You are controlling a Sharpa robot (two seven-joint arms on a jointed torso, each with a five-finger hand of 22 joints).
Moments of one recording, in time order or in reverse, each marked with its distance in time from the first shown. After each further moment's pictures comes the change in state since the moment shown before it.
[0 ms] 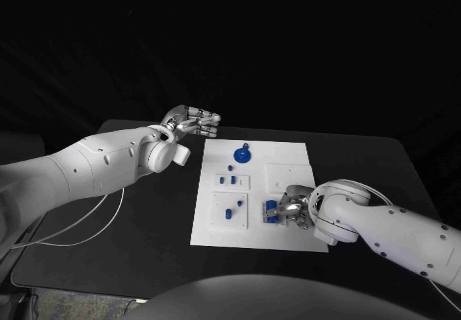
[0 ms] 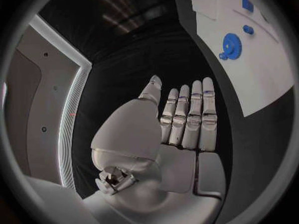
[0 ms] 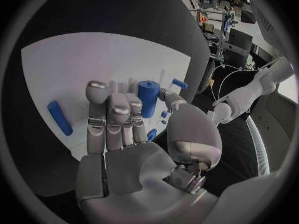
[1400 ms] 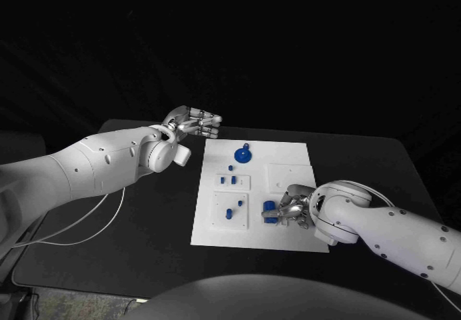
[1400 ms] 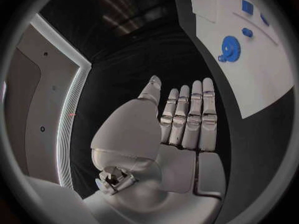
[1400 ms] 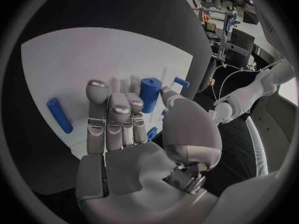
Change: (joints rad) left arm 0.000 -0.001 0.000 0.000 -0.003 0.016 -0.013; left_hand -0.004 -0.004 0.000 0.005 0.000 0.000 0.007 0.000 0.000 -0.006 0.001 0.000 0.000 -0.007 0.007 0.000 0.000 0.000 -0.004 0.004 -0.004 0.000; right arm -0.001 0.000 -0.005 -0.004 -0.021 -0.024 0.006; right_hand 0.143 -0.063 -0.097 0.229 -0.461 0.019 0.007 -0.003 -0.039 0.002 0.005 -0.019 -0.005 0.000 0.000 -0.012 0.009 0.000 0.000 0.000 -0.016 -0.002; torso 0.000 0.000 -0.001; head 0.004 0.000
